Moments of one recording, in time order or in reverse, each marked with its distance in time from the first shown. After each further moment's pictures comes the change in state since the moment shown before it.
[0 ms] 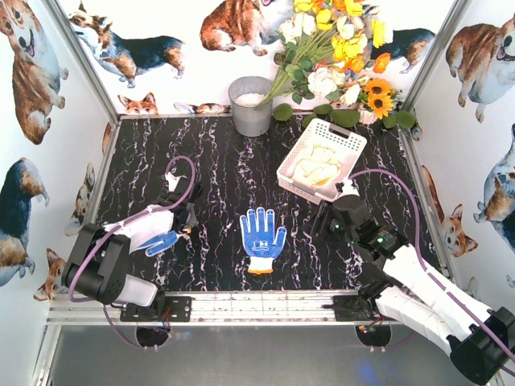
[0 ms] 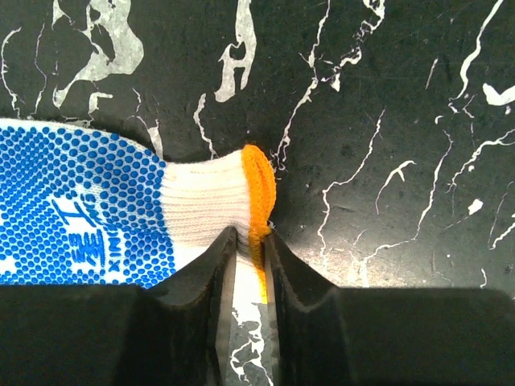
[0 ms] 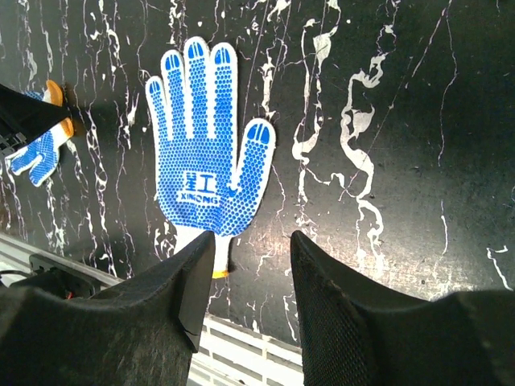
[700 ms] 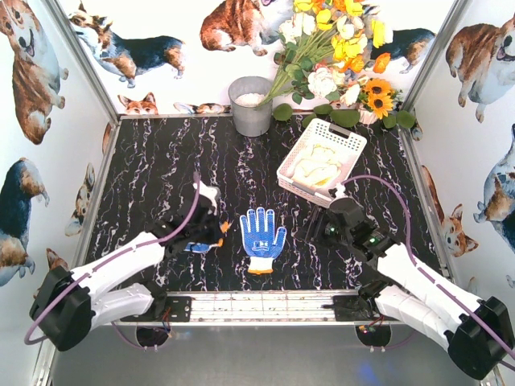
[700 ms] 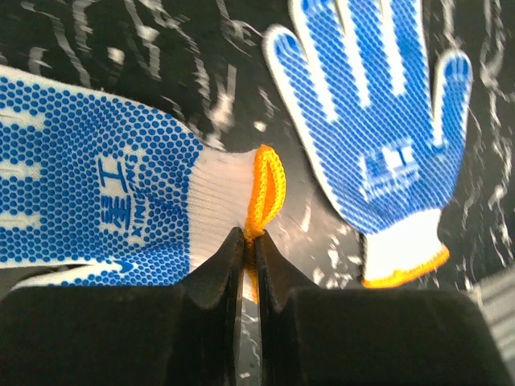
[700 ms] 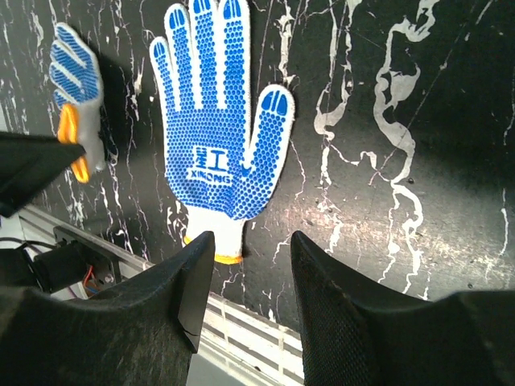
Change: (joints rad) left arm -0.270 -0.345 -0.098 0.040 0.333 0.062; right arm -0.004 0.048 -0.082 0.100 -0.120 0.058
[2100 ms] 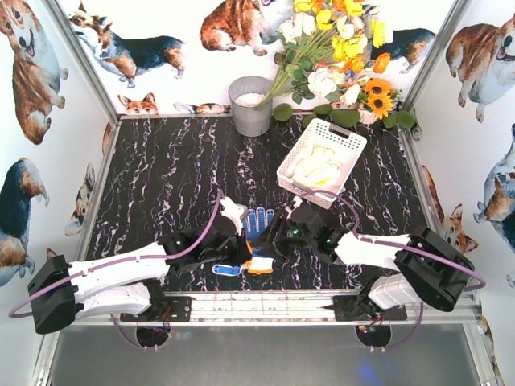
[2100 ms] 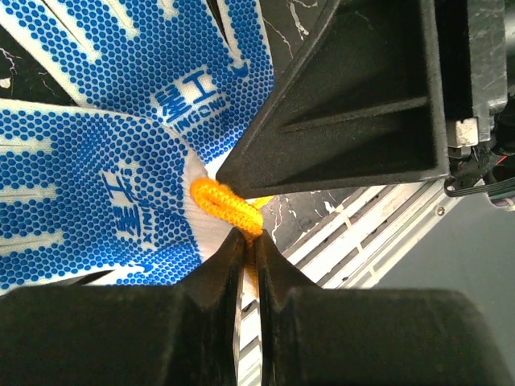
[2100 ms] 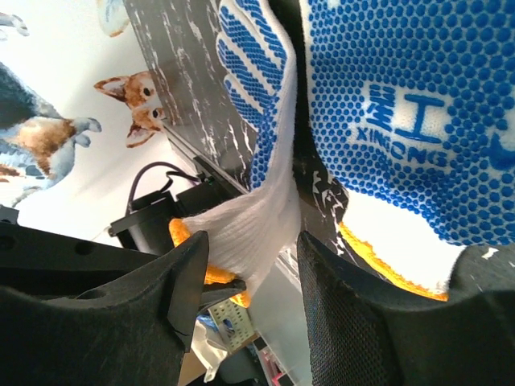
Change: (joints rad) left arm -0.428 -0.022 0.025 0.058 -0.018 -0.216; right arm 0.247 0.517 -0.057 0.721 -0.230 0.523
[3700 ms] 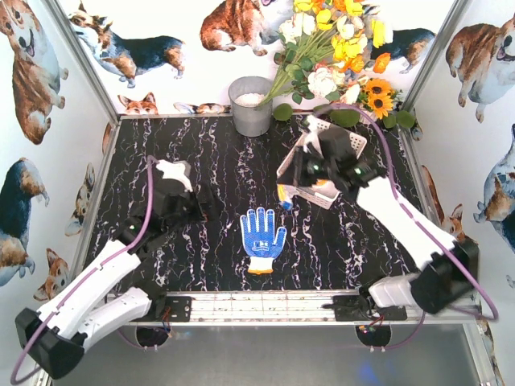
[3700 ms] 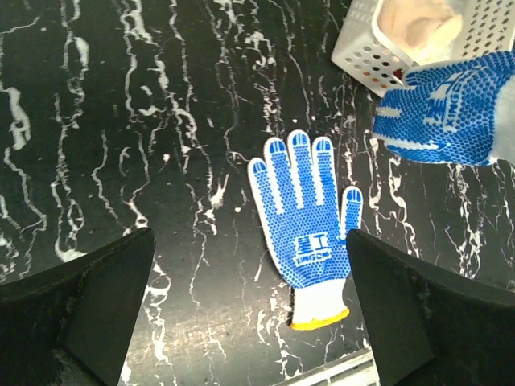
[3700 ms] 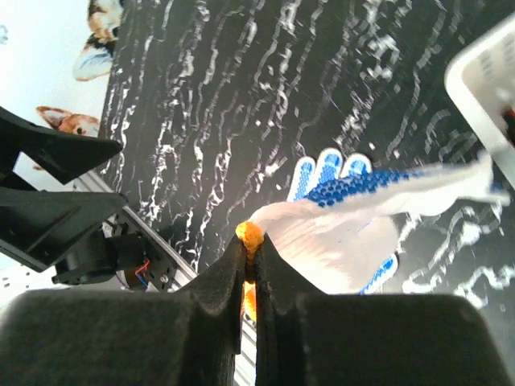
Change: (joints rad) left arm 0.460 -0.200 0.183 -0.214 -0.086 0.098; right arm -0.357 -0.051 0.718 -0.791 -0.038 -0.821
